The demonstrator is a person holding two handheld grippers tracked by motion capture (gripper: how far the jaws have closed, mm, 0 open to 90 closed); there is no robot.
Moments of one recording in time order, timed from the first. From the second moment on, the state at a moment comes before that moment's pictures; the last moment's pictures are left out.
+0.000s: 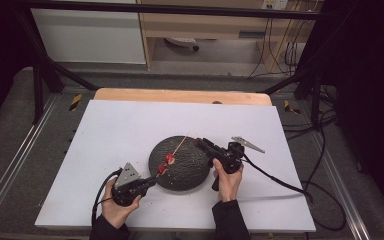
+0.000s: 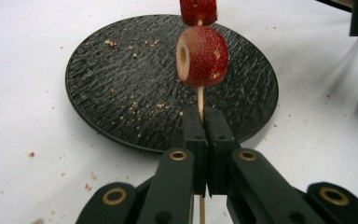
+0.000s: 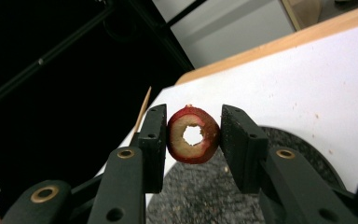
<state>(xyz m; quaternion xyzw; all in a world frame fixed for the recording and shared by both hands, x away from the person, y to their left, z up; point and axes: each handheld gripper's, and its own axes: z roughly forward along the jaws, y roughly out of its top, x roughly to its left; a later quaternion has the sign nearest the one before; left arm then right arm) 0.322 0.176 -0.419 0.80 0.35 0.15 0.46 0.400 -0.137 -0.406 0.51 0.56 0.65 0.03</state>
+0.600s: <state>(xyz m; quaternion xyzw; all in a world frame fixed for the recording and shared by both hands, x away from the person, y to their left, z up) 0.321 0.159 -0.419 0.80 0.34 0.15 0.47 0.412 -0.142 -0.396 0.50 0.49 0.71 0.06</state>
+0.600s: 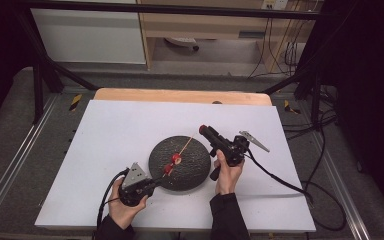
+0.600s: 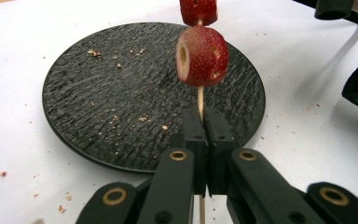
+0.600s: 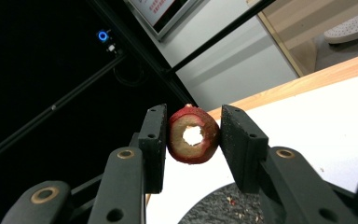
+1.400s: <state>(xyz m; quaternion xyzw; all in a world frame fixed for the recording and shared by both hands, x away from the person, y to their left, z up) 0.324 0.136 -0.417 0.79 0.34 0.15 0.48 0.413 -0.140 -0.395 0.49 0.43 0.76 0.07</state>
